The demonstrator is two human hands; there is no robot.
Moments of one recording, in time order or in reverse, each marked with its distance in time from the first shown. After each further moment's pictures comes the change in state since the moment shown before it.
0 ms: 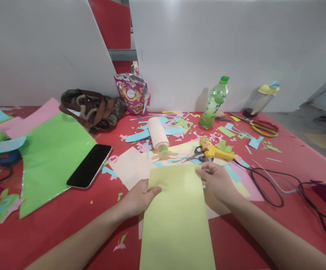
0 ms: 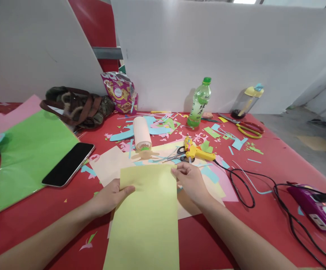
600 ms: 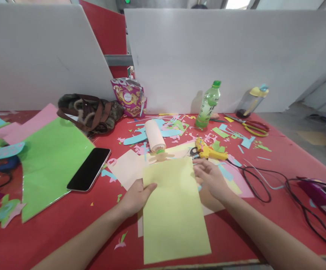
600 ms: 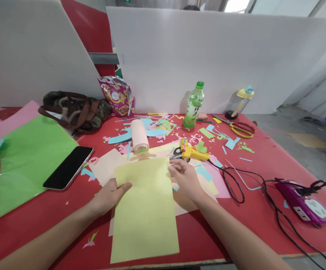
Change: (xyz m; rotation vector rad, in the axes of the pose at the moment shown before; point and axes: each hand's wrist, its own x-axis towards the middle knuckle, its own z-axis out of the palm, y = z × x) left_hand -0.001 0.002 0.002 -0.031 0.118 0.035; right_hand -0.002 -0.009 0.001 0.074 -0.003 -0.090
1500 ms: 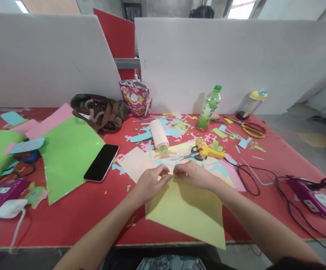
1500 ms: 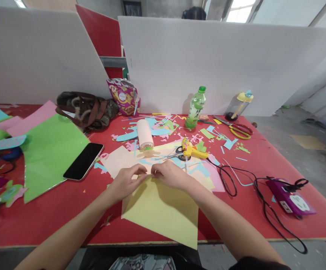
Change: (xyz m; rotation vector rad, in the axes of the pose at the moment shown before) left_hand -0.002 0.030 0.006 0.568 0.060 0.392; right_hand 0.005 -0.041 0.031 -1.027 -0.593 -0.491
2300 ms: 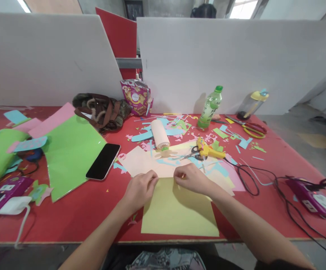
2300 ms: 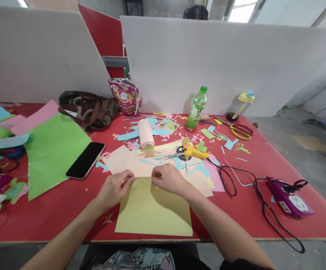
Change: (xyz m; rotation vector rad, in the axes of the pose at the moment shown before) left_hand -0.028 -0.016 -0.004 0.307 0.160 -0.009; right_hand -0.004 -0.013 0.012 0.071 0.088 0.150
